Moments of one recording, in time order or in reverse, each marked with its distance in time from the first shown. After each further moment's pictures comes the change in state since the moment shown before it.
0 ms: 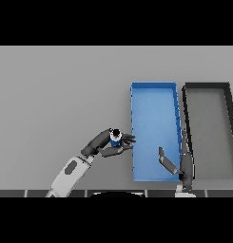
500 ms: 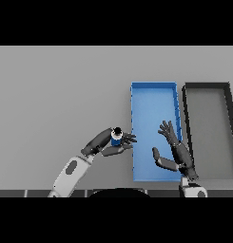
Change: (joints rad) left arm -0.012 -0.043 0.021 0.002 -0.020 -0.047 0.021; right arm -0.121 -0.145 0.030 -0.192 -0.374 0.332 0.253
